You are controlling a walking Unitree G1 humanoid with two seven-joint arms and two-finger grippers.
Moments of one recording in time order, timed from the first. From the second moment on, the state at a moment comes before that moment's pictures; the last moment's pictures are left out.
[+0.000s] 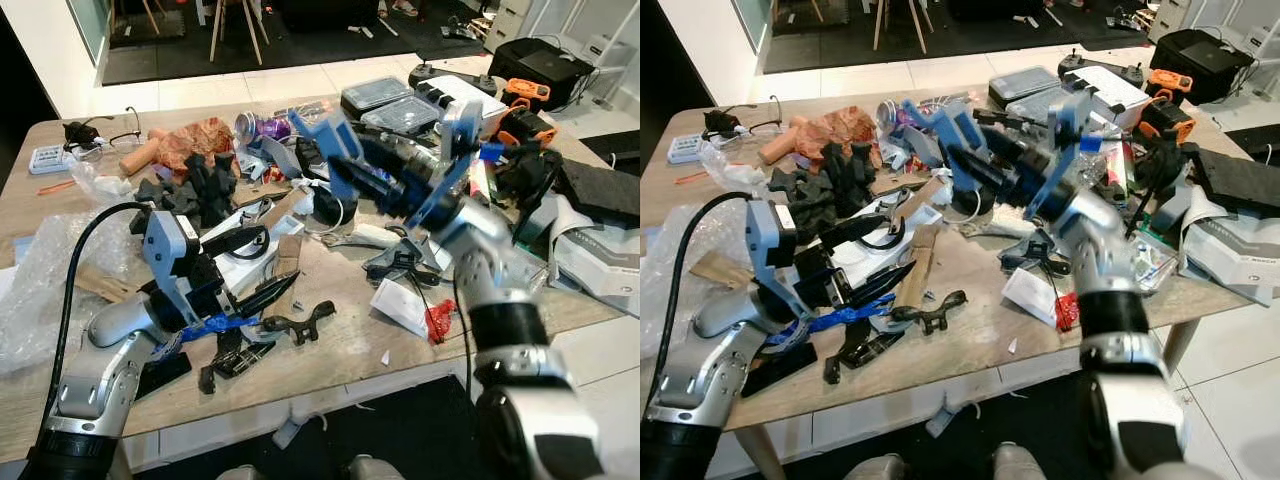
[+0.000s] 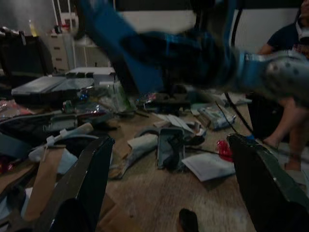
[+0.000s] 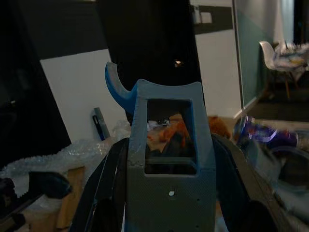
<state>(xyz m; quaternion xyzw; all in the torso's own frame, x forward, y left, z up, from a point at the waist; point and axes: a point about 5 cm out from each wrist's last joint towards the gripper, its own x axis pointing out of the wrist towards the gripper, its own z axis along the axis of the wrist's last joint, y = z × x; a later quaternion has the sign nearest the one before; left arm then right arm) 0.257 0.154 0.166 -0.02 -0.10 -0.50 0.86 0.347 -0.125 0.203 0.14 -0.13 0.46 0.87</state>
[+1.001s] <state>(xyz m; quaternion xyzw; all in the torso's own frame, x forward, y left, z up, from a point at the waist) 0.263 0.141 0.148 -0.10 -0.14 -0.37 0.91 0.312 -0.139 0.170 0.11 -0.12 0.31 0.94</state>
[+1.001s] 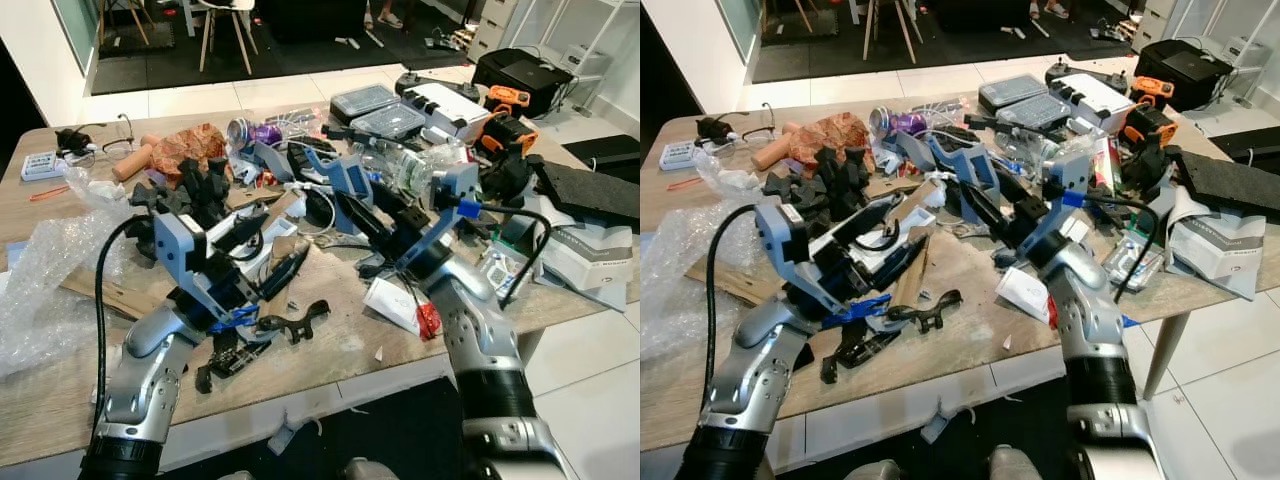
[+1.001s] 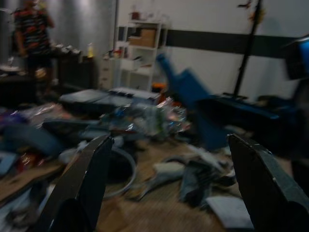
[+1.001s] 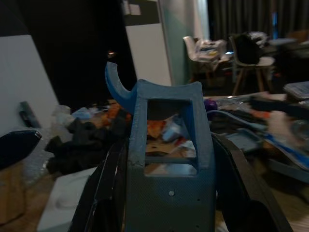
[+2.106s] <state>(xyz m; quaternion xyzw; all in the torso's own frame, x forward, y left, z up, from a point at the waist) 0.276 0.162 0.128 -0.07 -0.11 -0.12 0.98 0.292 -0.155 0.151 0.07 -0.09 0.23 0.97</state>
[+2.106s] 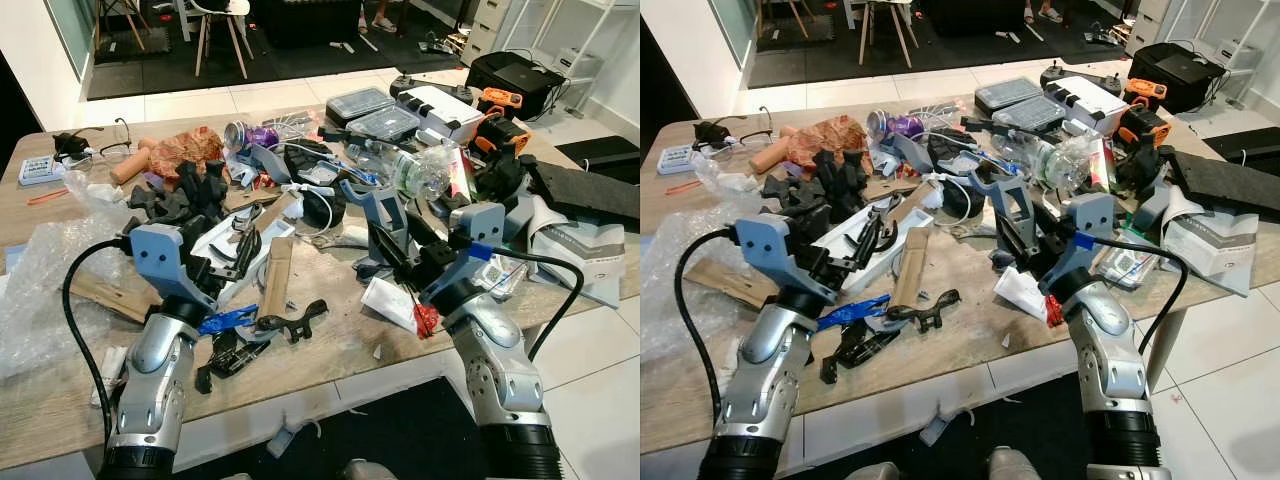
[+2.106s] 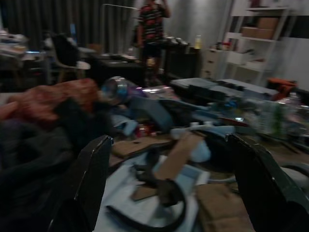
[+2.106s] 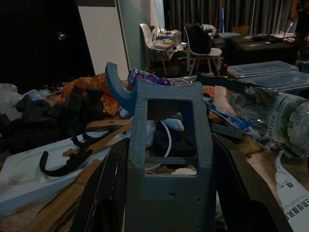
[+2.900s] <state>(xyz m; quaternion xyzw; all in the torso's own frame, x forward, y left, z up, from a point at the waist) 0.275 0.154 0.120 -0.06 -0.10 -0.12 0.99 0.285 -0.158 0.137 0.07 -0.06 0.22 0.97</state>
